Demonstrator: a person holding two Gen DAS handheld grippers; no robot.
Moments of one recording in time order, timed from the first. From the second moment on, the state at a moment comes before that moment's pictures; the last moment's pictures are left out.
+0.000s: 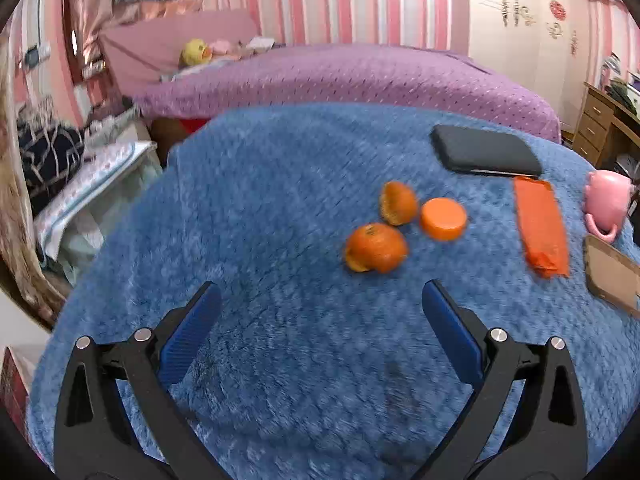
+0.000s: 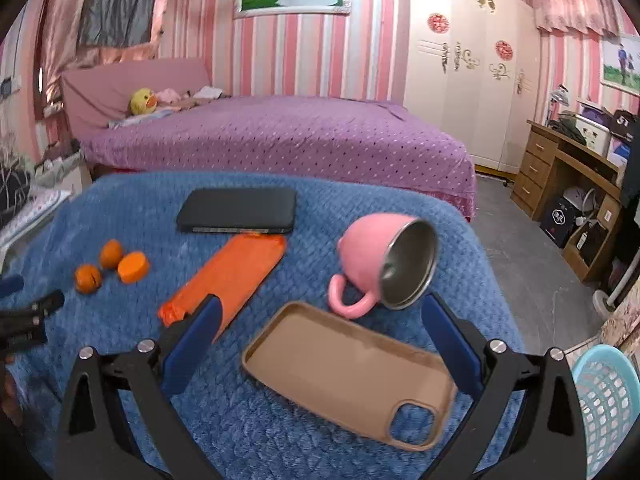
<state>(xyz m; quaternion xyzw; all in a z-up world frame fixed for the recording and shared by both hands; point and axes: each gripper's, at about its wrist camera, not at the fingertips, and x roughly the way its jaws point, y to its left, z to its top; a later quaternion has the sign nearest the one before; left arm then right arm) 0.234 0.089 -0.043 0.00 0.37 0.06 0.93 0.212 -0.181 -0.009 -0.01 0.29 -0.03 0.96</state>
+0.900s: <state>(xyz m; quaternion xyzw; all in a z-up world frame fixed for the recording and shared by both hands) 0.271 0.079 -0.054 -0.02 0.41 -0.01 0.91 0.240 -0.144 -0.033 -0.03 0.34 0.02 0.94</state>
